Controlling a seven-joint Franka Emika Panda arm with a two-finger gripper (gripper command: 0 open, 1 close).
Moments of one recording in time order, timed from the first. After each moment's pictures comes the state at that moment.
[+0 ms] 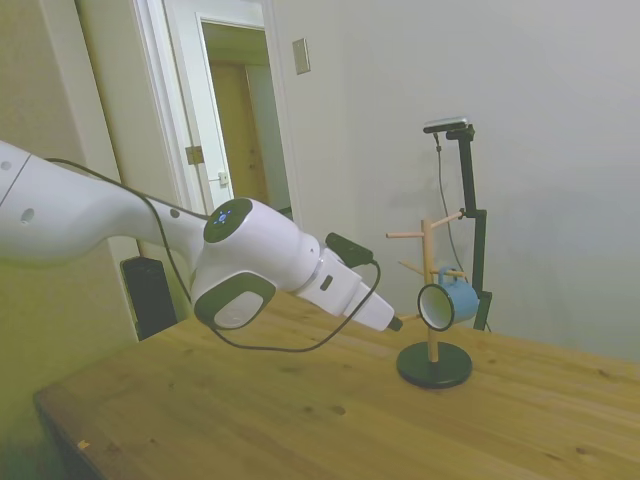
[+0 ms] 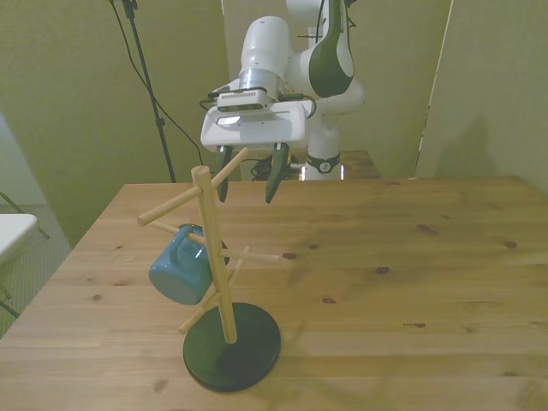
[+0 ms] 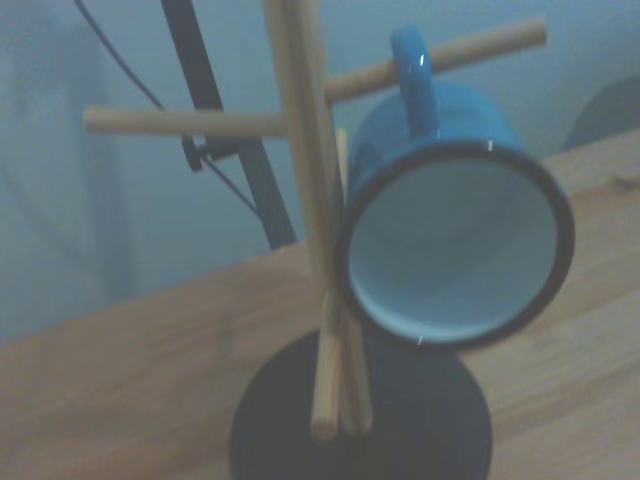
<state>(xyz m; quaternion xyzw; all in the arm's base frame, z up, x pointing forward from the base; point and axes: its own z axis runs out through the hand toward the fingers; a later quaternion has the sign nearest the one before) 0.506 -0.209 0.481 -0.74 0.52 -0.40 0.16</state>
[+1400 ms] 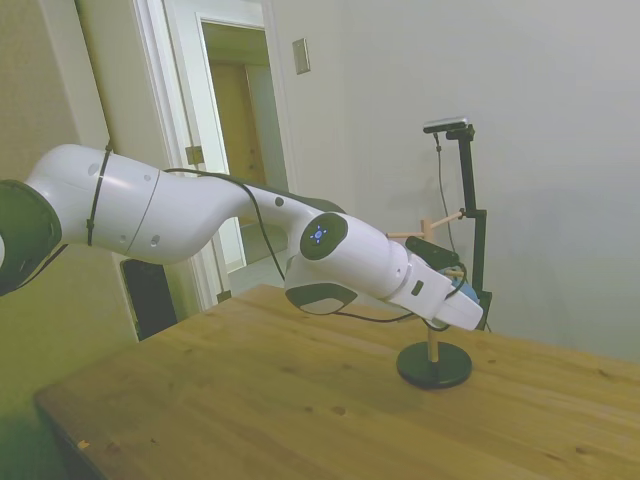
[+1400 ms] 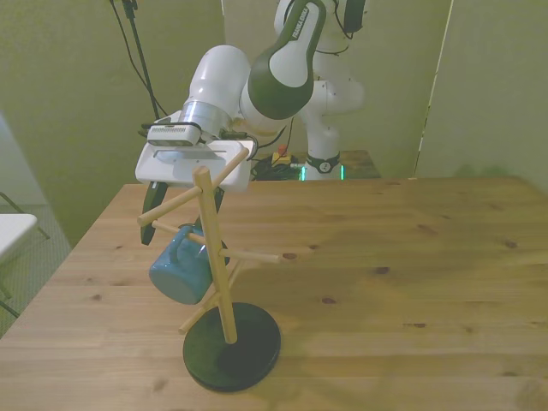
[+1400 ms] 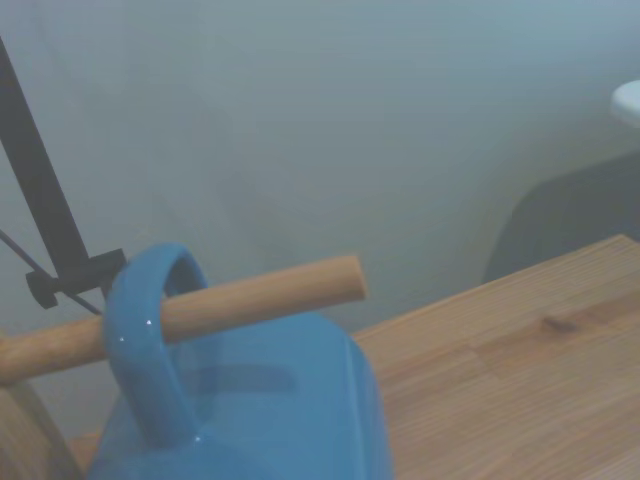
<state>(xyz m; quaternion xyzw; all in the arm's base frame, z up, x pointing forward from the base) 0.592 -0.292 0.451 -0.72 0.53 -0.43 0.13</state>
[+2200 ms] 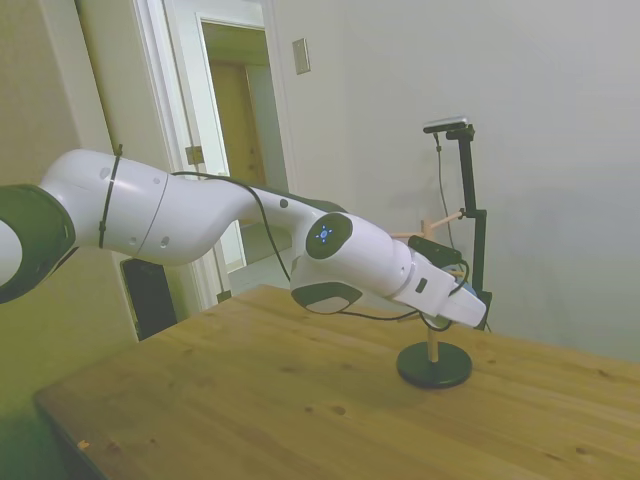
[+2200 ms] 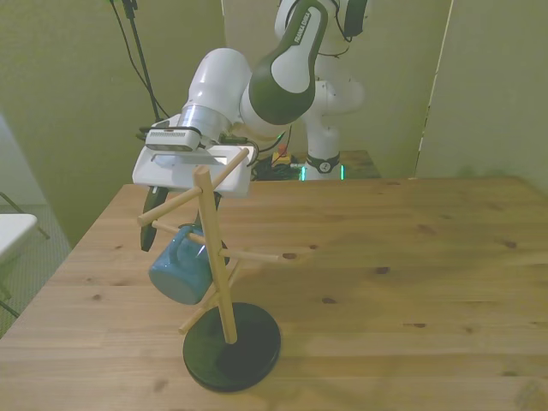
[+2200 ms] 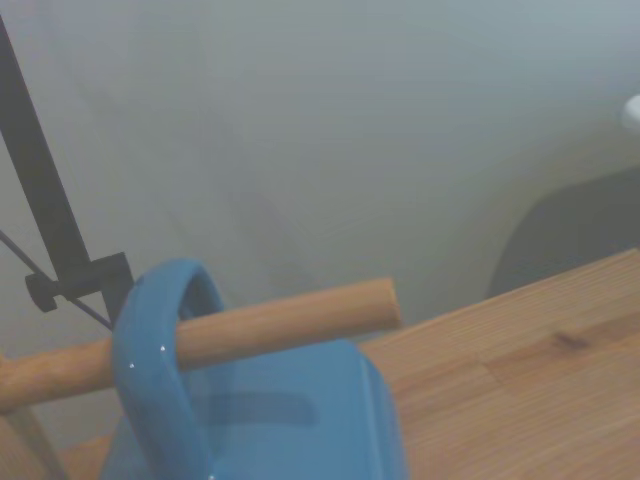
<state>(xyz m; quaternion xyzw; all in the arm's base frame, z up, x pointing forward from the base) 0.603 -0.293 0.451 -0.72 0.52 -0.44 0.13</state>
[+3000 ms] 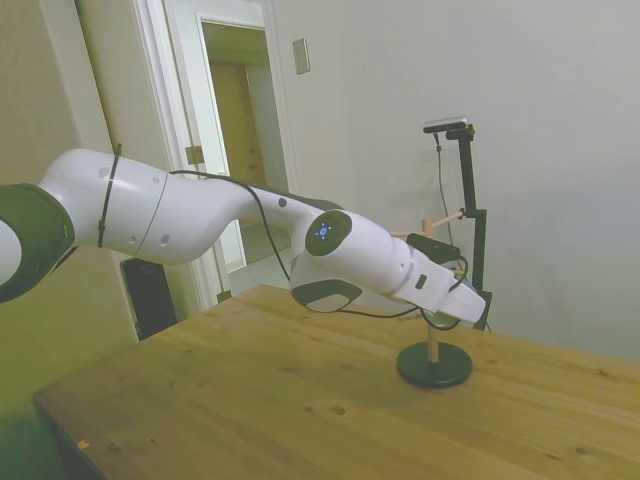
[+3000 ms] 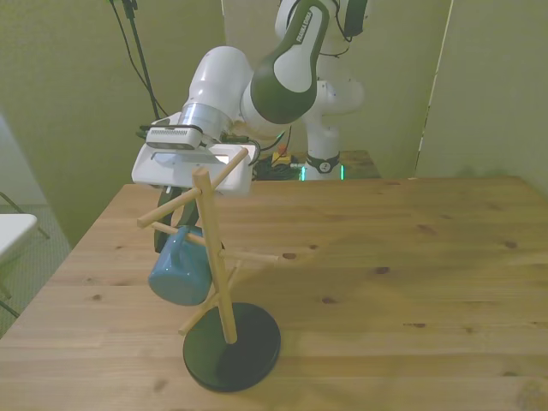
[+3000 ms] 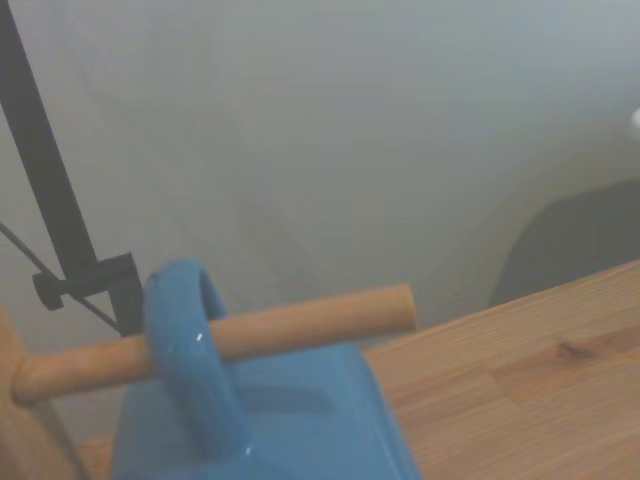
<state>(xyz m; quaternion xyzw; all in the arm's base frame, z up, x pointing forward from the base) 0.607 -0.290 0.454 -0.74 0.50 -0.44 0.12</state>
